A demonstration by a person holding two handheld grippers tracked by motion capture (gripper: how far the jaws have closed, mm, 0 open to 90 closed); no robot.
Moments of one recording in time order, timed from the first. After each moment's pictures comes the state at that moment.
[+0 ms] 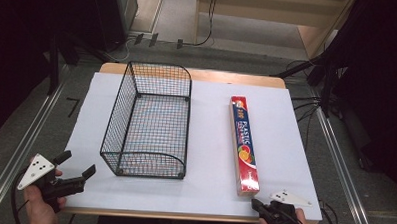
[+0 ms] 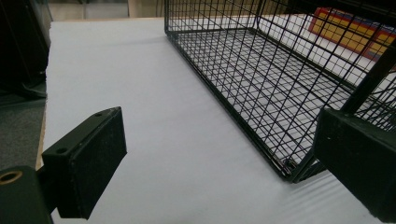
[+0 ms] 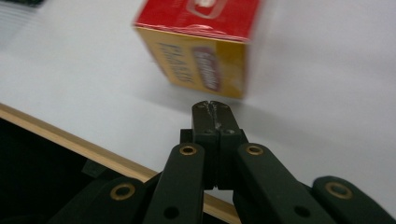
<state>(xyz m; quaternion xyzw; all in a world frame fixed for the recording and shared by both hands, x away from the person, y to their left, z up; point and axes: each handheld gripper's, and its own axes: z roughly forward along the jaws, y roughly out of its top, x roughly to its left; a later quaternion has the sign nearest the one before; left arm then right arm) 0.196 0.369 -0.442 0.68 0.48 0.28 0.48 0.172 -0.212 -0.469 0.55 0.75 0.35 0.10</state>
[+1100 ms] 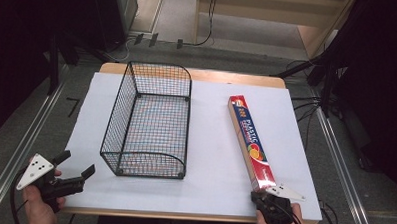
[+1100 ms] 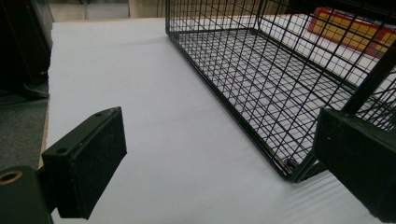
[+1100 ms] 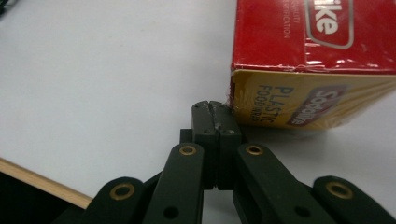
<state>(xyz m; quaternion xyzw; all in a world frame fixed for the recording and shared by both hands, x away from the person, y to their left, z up) 0.195 0.371 -0.441 0.68 0.48 0.28 0.48 0.188 -0.205 -0.476 0.57 0.74 0.33 0.14</state>
